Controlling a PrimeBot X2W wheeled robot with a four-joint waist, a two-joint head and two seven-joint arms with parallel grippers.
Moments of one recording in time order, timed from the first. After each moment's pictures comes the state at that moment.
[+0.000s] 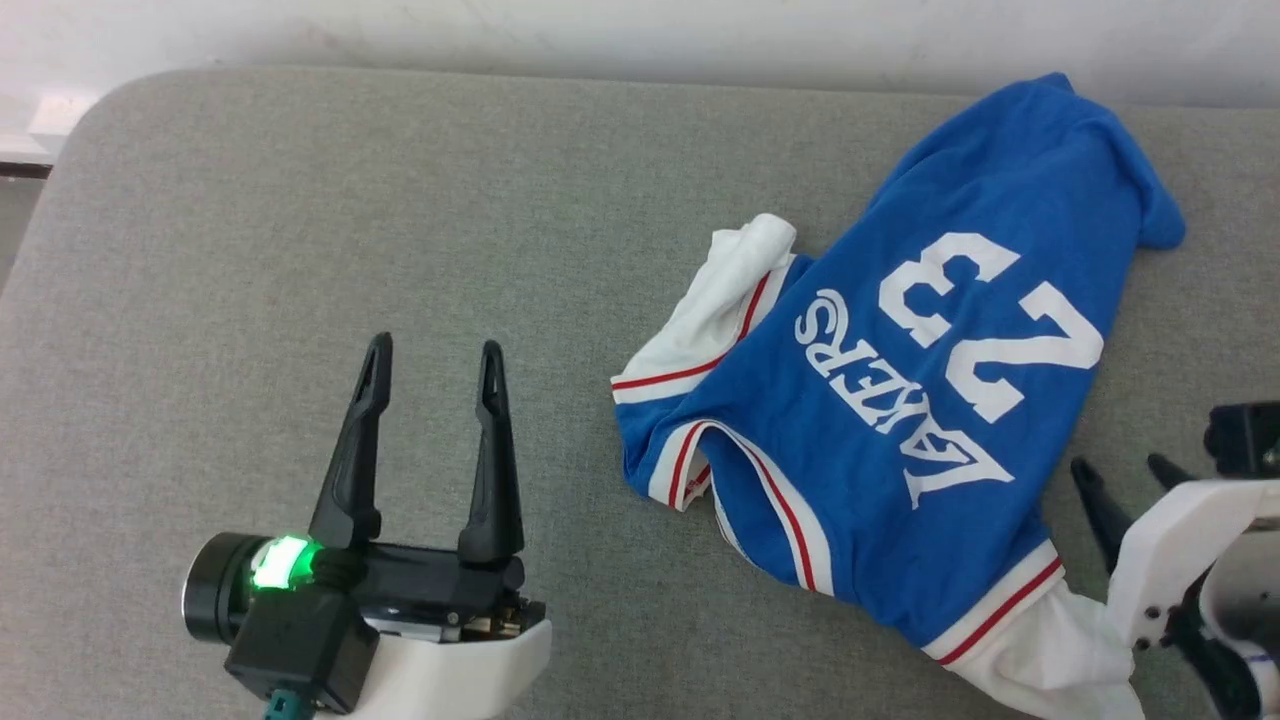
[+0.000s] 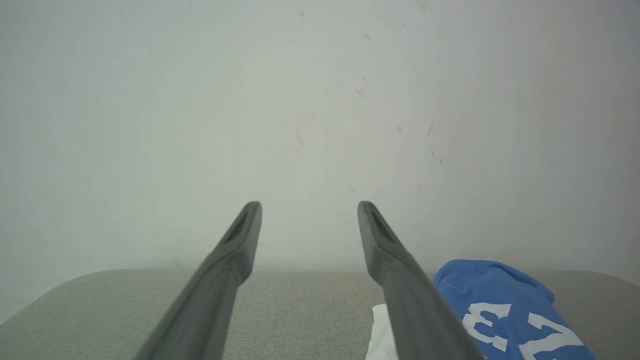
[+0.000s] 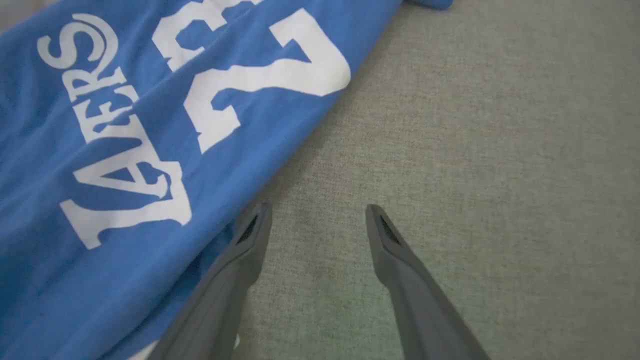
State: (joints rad) left arm 0.02 0.05 -0.23 -0.39 -0.07 0.13 -0.26; right arm -0.06 -0.18 -0.16 -0.13 0.21 0.13 0.63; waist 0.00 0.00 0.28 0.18
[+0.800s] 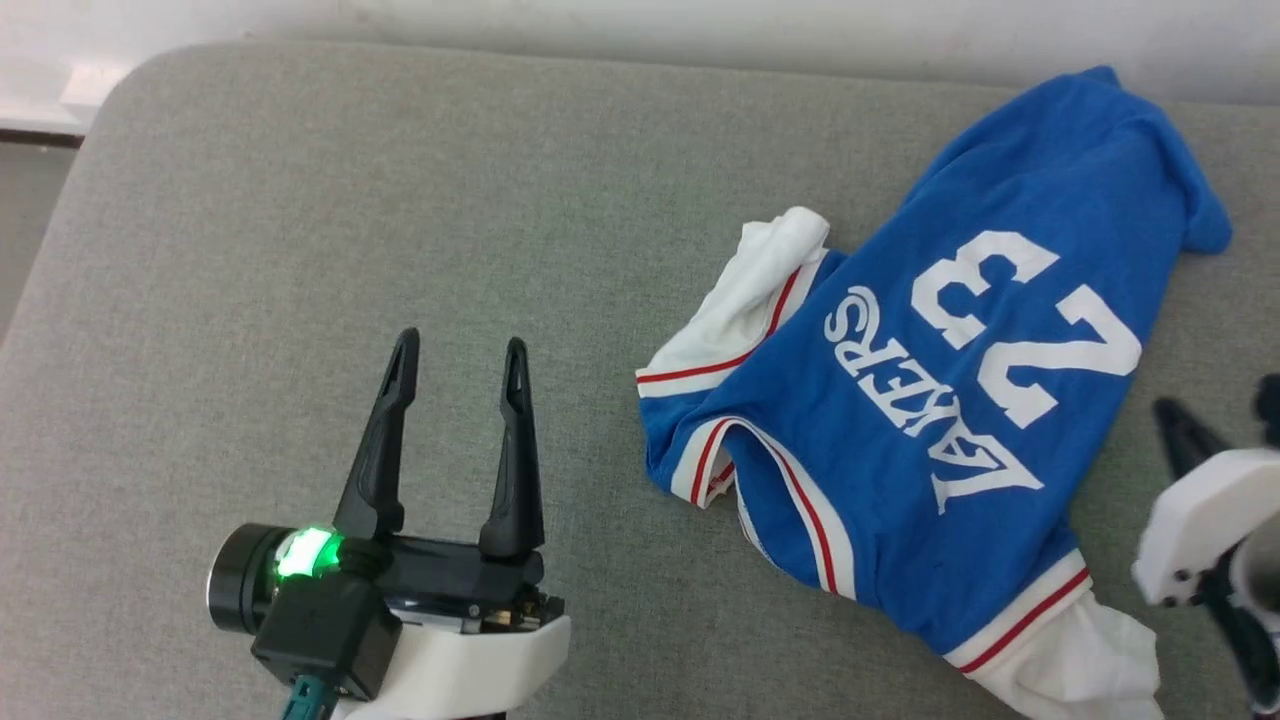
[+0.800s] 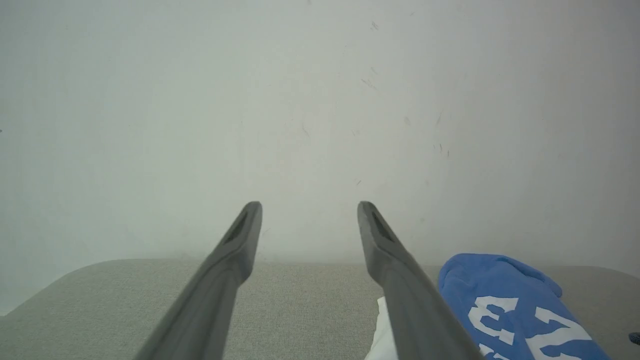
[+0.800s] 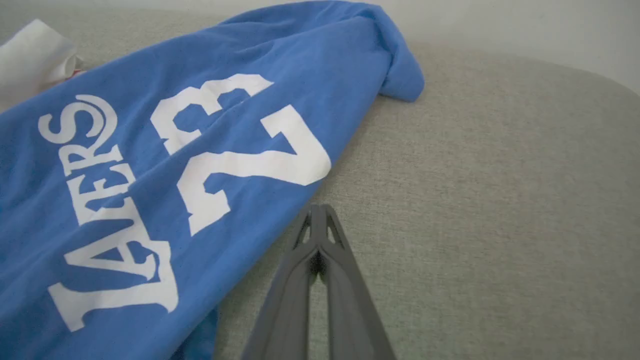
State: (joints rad) left arm 0.00 0.05 -0.26 -0.36 -0.07 0.14 -0.26; right arm -0.08 -0.13 -0.19 -0.12 0.11 0.13 0.52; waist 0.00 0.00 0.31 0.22
